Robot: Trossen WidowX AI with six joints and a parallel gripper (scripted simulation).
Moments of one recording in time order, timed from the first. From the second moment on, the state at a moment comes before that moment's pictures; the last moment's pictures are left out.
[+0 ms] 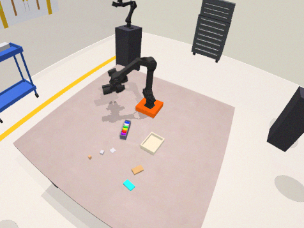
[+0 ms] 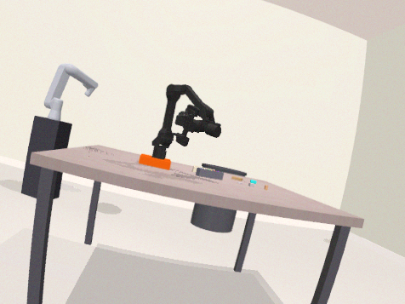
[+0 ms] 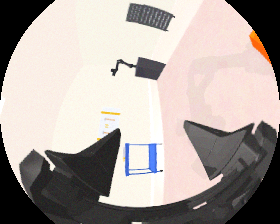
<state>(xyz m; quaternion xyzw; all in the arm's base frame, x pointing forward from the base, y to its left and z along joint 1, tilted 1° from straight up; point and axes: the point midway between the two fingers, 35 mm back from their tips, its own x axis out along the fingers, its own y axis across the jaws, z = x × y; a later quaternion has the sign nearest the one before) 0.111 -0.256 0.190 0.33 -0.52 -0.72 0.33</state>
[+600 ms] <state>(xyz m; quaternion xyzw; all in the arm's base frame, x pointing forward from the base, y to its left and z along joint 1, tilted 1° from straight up) 0.146 -0.231 0.152 0.26 -0.04 -0.85 0.45</state>
